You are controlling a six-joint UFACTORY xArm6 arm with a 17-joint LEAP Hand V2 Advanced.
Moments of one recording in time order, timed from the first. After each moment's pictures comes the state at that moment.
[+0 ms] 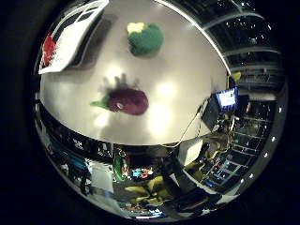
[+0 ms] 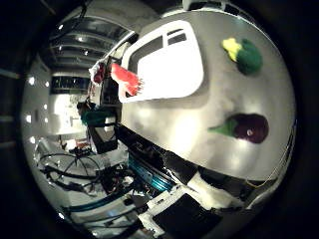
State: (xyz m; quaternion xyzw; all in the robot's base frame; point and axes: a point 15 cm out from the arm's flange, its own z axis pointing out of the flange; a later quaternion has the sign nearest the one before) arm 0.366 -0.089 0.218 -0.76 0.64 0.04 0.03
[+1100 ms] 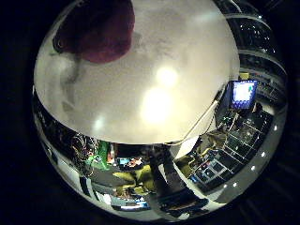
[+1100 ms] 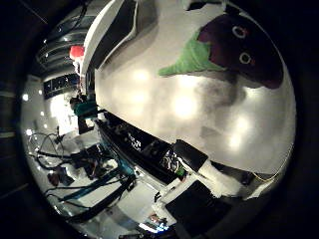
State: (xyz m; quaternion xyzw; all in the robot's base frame) arm 0.345 -0.128 0.069 -0.78 0.62 0.09 -0.06
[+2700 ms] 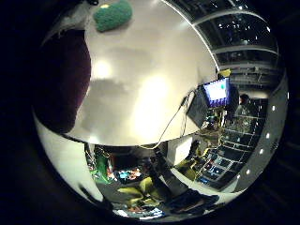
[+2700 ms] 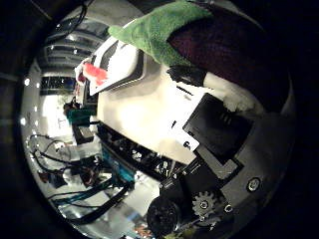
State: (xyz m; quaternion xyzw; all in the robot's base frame) arm 0.389 -0.064 0.264 -0.81 0.59 -0.07 0.01
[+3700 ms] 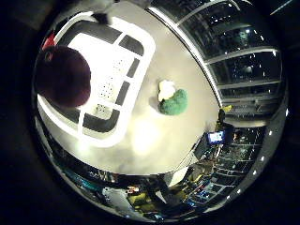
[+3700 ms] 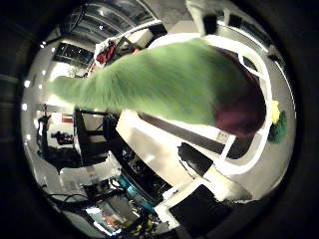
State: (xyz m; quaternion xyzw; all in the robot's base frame) arm 0.479 0.210 0.225 -0.88 0.48 -0.05 0.04
